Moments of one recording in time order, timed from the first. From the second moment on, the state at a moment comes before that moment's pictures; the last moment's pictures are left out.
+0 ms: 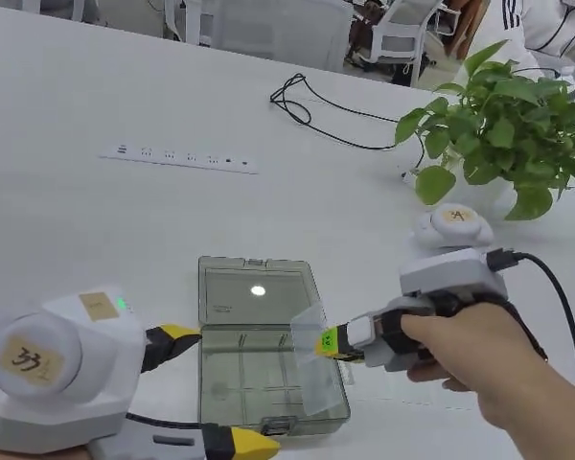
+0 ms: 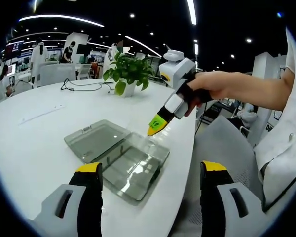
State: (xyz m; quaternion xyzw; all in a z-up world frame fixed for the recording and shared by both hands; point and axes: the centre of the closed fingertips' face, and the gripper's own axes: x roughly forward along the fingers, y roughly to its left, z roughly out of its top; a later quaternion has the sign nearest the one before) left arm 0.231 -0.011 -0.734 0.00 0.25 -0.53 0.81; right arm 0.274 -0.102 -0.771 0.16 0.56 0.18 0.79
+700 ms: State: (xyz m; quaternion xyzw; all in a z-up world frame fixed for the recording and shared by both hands) left arm 0.233 -0.012 -0.737 -0.02 0.25 -0.54 0.81; right arm 0.272 -0.102 -0.789 0.16 0.58 0.16 0.79
